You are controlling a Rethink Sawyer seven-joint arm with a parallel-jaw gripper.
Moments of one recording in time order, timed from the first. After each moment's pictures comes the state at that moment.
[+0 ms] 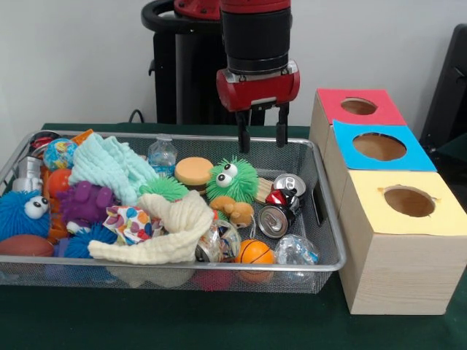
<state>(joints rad) -0.75 -0.75 0.80 1.84 -0.73 0.69 1.89</state>
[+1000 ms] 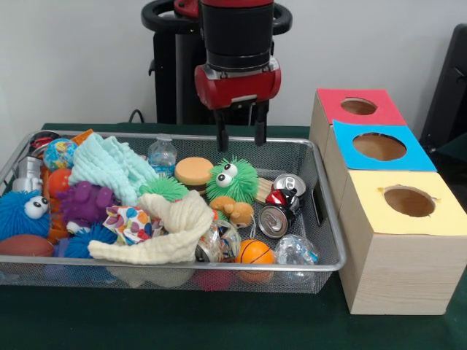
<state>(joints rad) -0.76 -0.75 0.82 1.77 -0.74 0.80 1.76</state>
